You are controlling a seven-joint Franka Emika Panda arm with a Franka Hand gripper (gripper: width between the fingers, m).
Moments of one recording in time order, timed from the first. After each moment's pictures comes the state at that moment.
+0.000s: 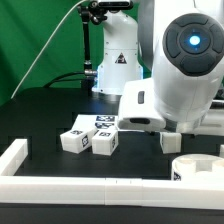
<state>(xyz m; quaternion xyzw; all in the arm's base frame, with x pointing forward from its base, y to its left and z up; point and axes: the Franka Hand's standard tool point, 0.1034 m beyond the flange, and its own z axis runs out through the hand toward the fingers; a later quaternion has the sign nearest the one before) 0.494 0.072 0.024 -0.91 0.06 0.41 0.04</state>
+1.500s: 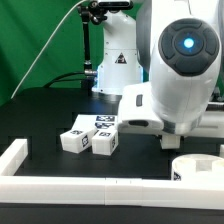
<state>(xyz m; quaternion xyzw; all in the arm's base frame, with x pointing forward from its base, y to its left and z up) 0.496 0.067 0.031 -0.91 0.06 0.41 0.04</state>
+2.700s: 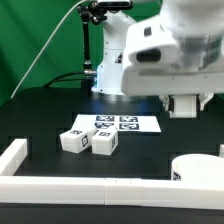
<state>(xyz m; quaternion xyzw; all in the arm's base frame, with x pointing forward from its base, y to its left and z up) 0.569 0.071 0.110 -0.97 0.04 0.23 0.05</state>
